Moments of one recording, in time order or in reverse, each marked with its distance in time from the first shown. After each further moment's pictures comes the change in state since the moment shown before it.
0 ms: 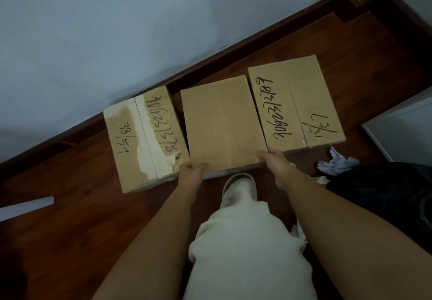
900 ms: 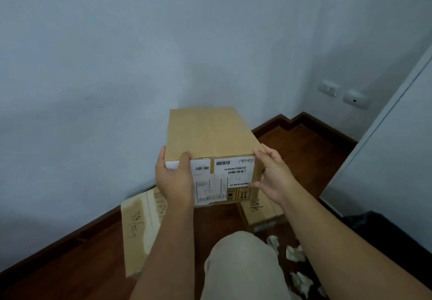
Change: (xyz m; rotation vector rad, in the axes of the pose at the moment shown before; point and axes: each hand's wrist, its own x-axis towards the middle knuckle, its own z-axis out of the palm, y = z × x) left_hand -0.241 0.170 -0.052 -0.574 0.197 0.751; right_hand -0.236 -0.126 -0.083 0.652 -0.286 -0.515
